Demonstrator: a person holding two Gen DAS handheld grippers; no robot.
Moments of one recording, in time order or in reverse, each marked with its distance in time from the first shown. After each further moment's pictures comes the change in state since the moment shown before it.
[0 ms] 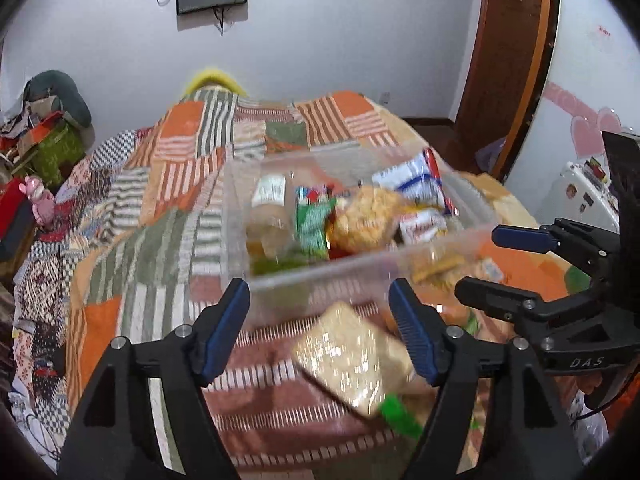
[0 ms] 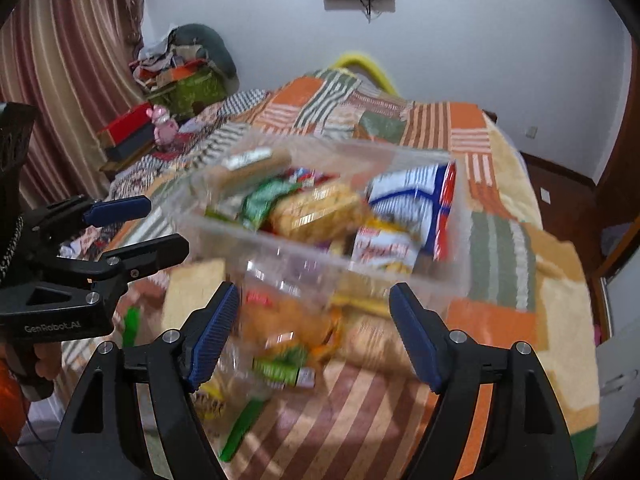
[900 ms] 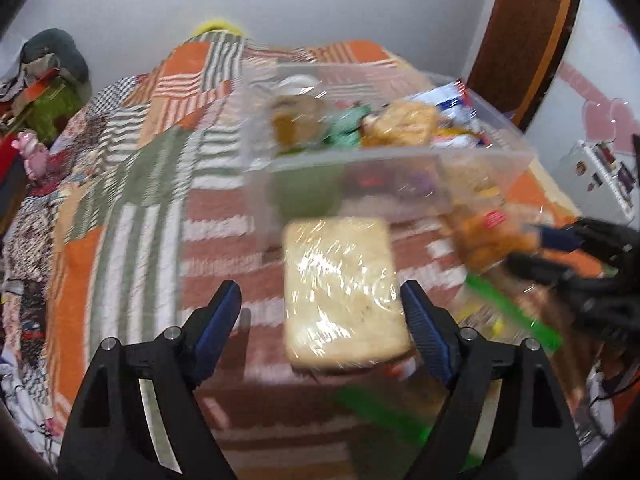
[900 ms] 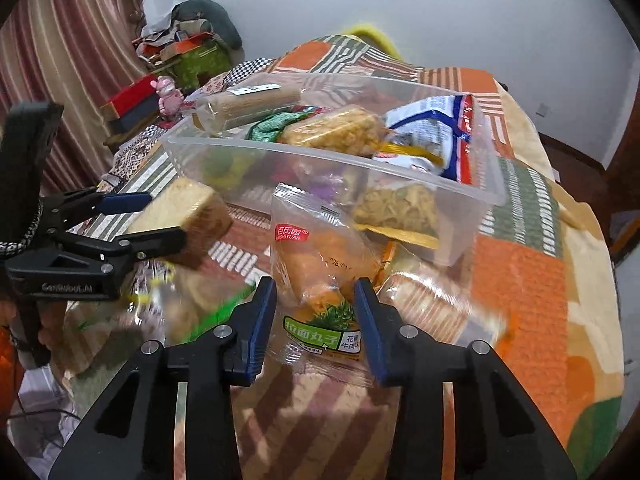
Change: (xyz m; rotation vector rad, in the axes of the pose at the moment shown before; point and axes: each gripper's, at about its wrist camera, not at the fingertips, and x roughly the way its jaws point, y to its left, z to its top) left arm 0.031 0.030 -0.050 -0.049 0.152 0.000; right arm 0.019 0.003 -0.030 -0.003 0.073 0.023
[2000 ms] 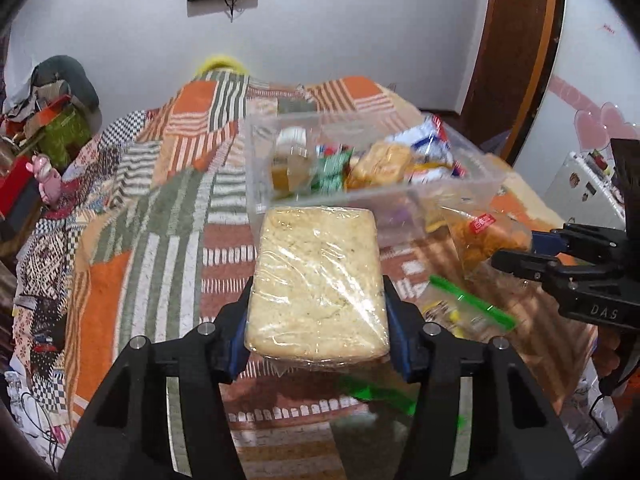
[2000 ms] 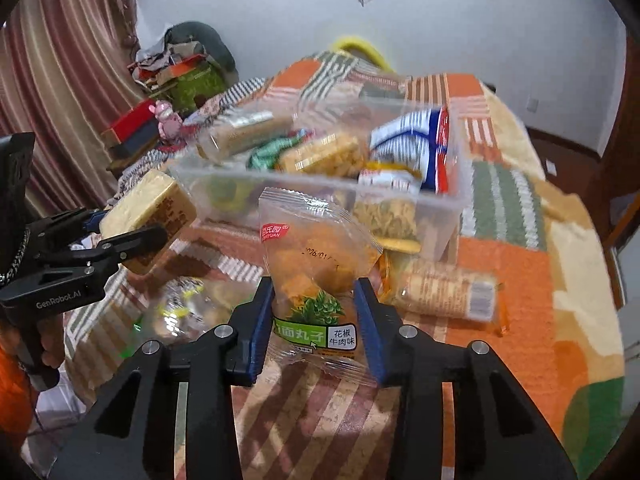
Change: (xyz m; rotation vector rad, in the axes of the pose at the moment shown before) left arm -0.052 -0.016 0.003 0.028 -0.149 0.009; right arm -0.032 -0.001 -0.002 0.059 -0.072 0.014
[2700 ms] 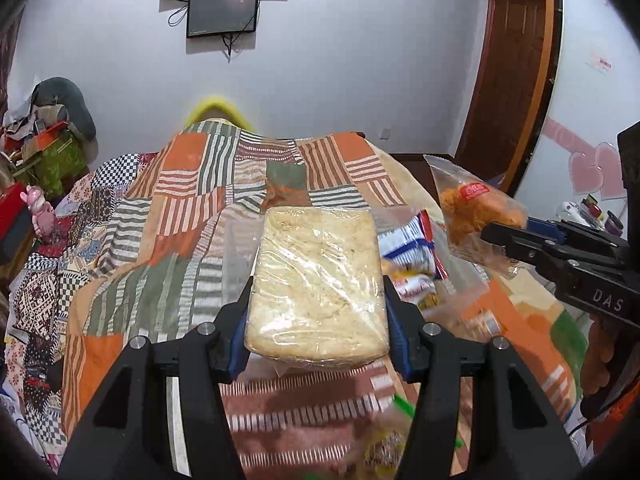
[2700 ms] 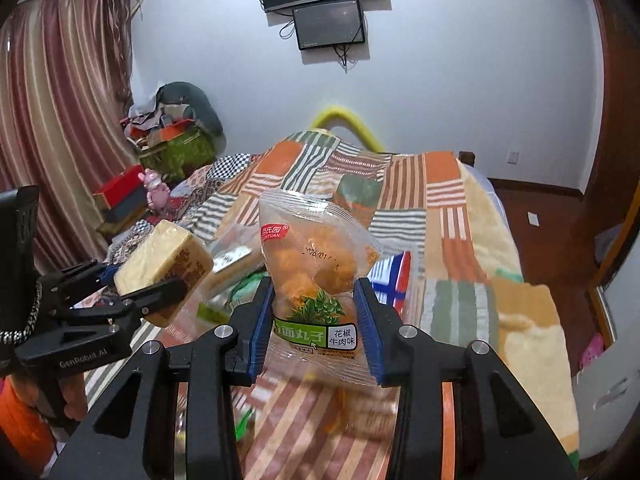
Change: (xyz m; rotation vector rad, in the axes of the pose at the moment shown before) left arm 0.003 -0.018 0.085 -0.023 -0.135 -0.017; right arm -0.026 -0.016 0.077 0.009 -0.212 -0.060
